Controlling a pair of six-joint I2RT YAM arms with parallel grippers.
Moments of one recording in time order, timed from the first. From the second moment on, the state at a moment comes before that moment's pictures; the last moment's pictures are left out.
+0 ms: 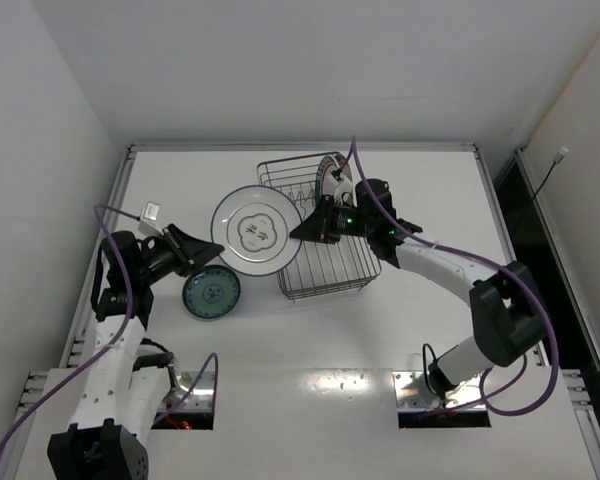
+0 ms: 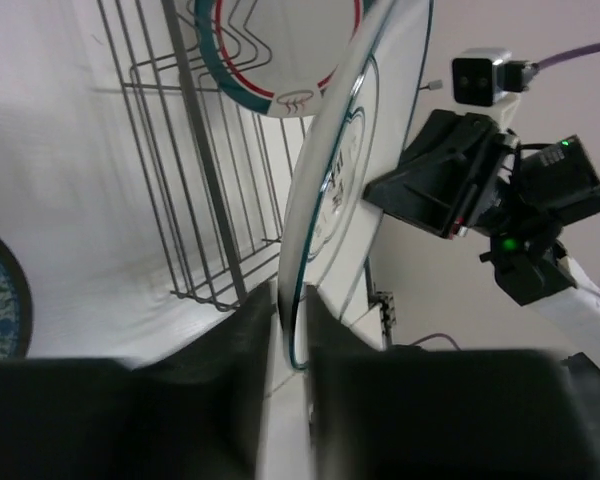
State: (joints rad) left arm 0.16 0.74 0.53 -0.11 0.82 -0.89; right arm 0.53 1.53 0.93 0.25 -0.62 0.80
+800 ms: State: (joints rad) left arm 0.16 0.80 0.82 -0.66 0.29 -0.46; right arm 0.66 1.61 1.61 -0.54 0.71 0.31
